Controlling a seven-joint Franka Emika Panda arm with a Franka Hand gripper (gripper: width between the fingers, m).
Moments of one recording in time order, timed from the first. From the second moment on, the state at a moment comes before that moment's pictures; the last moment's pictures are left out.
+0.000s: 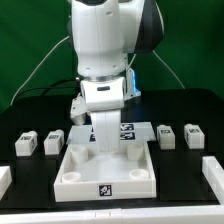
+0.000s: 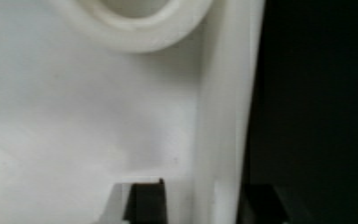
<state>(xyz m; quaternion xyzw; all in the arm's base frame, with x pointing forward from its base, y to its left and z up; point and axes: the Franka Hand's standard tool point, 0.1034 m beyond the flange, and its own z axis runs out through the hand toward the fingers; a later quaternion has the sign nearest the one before) 0.426 -0.019 0.016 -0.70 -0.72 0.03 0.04</state>
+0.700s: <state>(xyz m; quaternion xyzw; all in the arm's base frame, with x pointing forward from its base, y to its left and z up) 0.427 -0.019 0.017 -0.70 -0.71 0.02 0.04</state>
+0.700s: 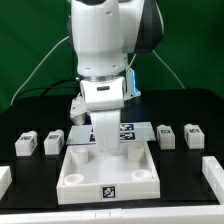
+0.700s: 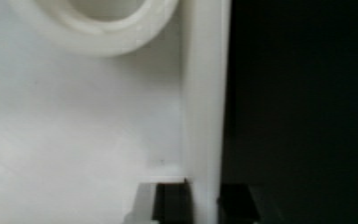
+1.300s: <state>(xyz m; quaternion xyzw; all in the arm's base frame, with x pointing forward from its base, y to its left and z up) 0.479 0.039 0.026 -0.71 -0.70 0.01 0.04</state>
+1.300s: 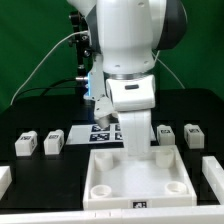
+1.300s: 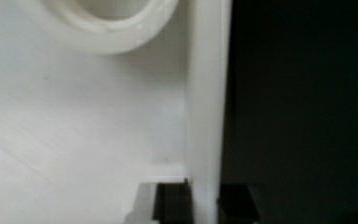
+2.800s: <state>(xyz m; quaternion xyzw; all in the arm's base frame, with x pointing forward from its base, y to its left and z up) 0.496 0.069 0.016 -0.71 -0.70 0.00 0.04</state>
